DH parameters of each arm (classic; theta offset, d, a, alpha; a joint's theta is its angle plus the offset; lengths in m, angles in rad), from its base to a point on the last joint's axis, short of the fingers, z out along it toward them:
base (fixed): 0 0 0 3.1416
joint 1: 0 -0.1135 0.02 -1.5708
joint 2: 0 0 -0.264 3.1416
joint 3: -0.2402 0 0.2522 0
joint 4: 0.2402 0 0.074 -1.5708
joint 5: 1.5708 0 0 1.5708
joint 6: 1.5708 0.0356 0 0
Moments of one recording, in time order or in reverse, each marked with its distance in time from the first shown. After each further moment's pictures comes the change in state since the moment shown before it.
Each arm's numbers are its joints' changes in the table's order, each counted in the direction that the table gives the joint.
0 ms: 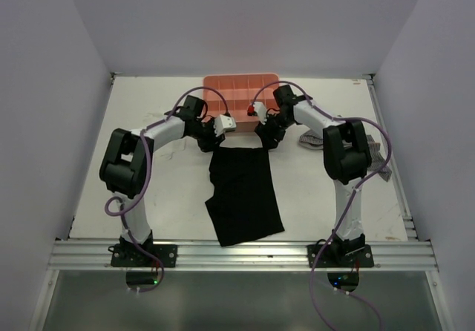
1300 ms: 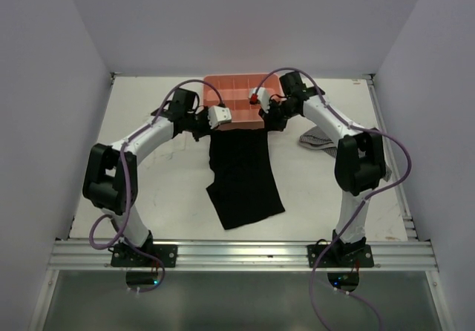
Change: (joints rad) left arm -0.014 0.184 0.031 -0.018 -0.032 0.019; right arm -0.001 0.172 -0.008 -0.006 -0.023 -0.080
